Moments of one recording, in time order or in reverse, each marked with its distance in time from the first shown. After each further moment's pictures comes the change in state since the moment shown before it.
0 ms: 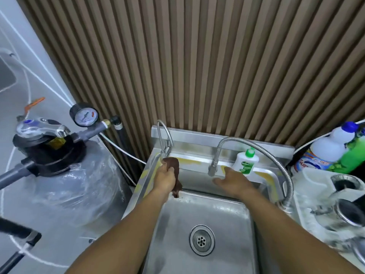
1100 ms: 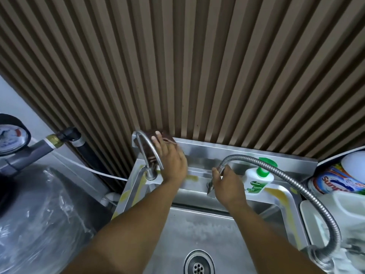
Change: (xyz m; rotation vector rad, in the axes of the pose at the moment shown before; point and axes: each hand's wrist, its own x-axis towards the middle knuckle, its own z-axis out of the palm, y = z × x) left_hand 0.156 0.022 0.102 0.593 0.342 0.700; right_hand 0.127 -0.010 0.036 0.322 0.426 0.036
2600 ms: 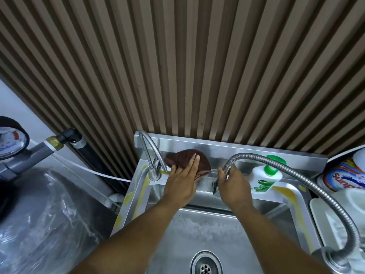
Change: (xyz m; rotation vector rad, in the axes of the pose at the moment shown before) left_hand -0.049 -0.047 0.000 0.291 -0.386 0.531; right_hand -0.004 -0.003 0.006 0.015 0.059 0.039
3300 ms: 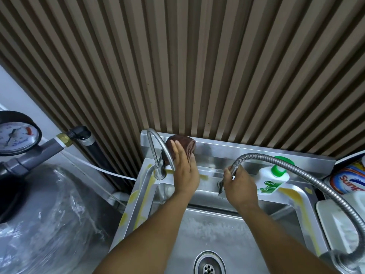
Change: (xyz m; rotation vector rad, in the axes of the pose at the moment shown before) left_hand 0.025 0.027 -0.040 -0.693 0.239 -0.495; right_hand 0.000 0.001 0.003 0.017 0.005 0.000
